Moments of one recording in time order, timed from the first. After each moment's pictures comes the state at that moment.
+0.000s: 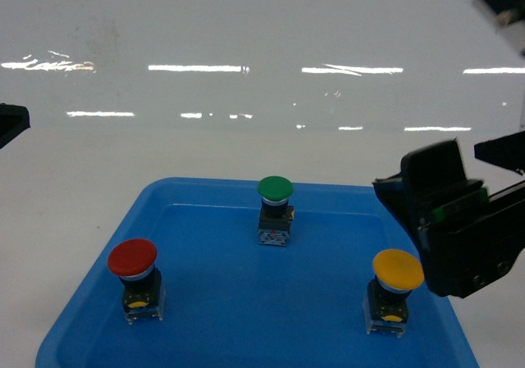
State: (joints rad) left arm -0.14 0.85 0.37 0.21 0.11 0.02; right arm 0.41 1.33 0.62 0.21 0.00 -0.08
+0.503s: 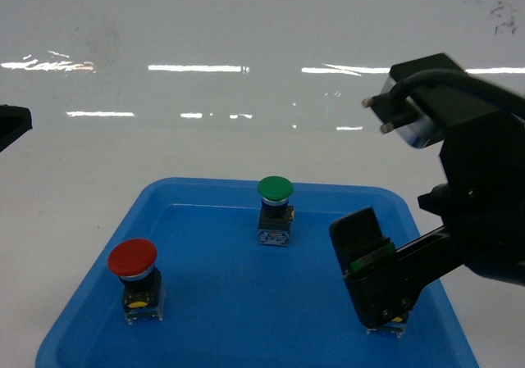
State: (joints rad) left arm -0.14 0.85 0.37 0.21 0.11 0.03; right arm 0.45 1.57 0.68 0.26 0.00 -0.08
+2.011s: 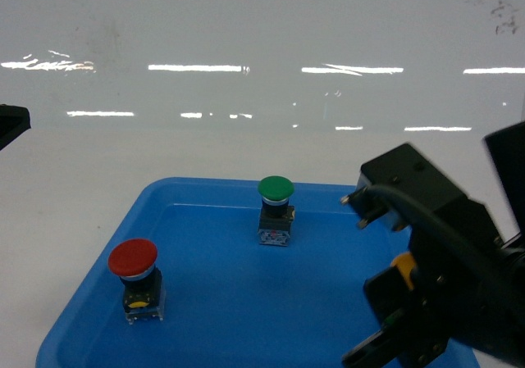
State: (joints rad) left arm -0.14 0.85 0.37 0.21 0.11 0.03; right arm 0.47 1.68 0.62 0.35 0.10 -0.16
